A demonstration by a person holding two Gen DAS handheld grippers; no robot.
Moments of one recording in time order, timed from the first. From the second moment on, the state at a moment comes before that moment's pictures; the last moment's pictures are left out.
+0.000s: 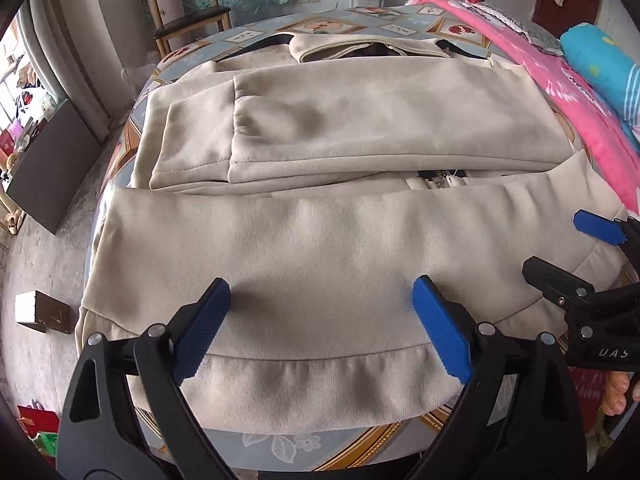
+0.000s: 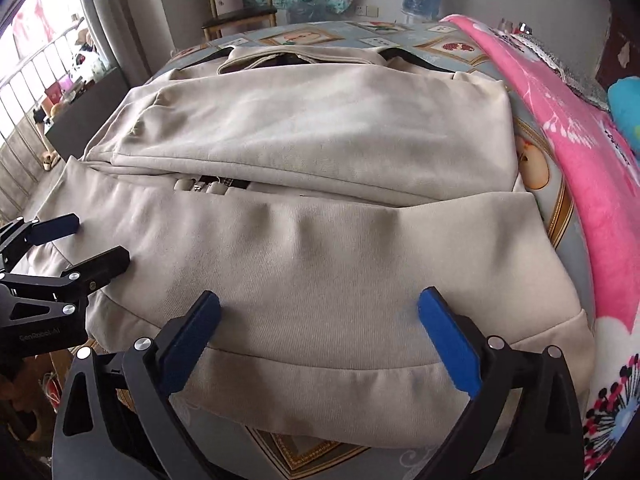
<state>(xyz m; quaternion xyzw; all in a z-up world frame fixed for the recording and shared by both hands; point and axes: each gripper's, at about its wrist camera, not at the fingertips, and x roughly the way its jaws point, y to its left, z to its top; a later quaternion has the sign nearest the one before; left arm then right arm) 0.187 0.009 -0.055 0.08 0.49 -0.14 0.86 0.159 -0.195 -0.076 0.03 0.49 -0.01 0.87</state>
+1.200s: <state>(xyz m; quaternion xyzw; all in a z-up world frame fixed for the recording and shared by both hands) 0.192 0.014 -0.049 0.08 0.49 -0.10 0.86 0.161 -0.203 -0.048 0.02 0.47 0.00 0.88</state>
